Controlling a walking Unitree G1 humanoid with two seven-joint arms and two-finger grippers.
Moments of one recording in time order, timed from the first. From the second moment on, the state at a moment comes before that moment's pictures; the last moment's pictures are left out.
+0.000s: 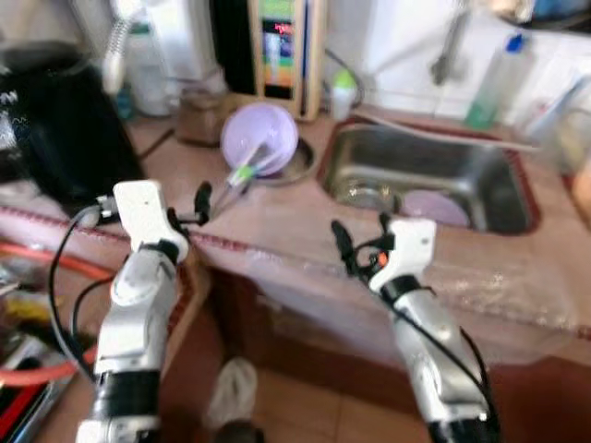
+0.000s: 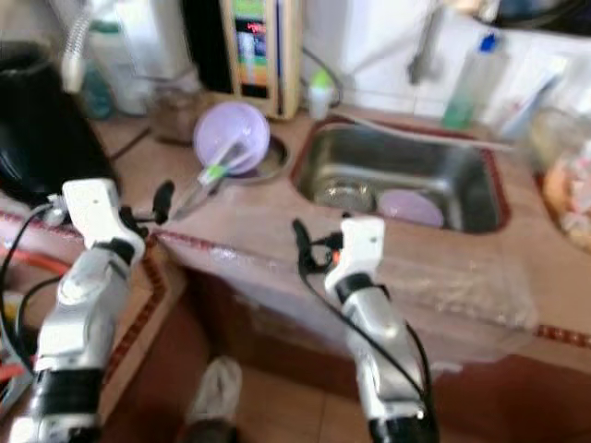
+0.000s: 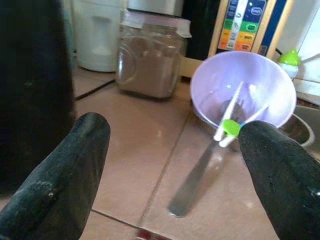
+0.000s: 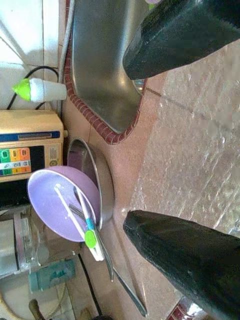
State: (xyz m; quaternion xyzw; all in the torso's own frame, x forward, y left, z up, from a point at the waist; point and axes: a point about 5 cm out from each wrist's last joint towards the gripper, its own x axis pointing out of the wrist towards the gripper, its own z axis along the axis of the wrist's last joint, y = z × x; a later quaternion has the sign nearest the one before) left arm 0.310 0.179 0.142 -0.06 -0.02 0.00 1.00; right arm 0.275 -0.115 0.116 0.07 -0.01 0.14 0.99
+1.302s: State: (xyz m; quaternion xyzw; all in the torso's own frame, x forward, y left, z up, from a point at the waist) left arm 0.305 0.158 0.163 -0.08 -0.06 -0.05 0.99; right arm 0.303 -0.117 0.127 0.07 -0.03 0.14 0.99
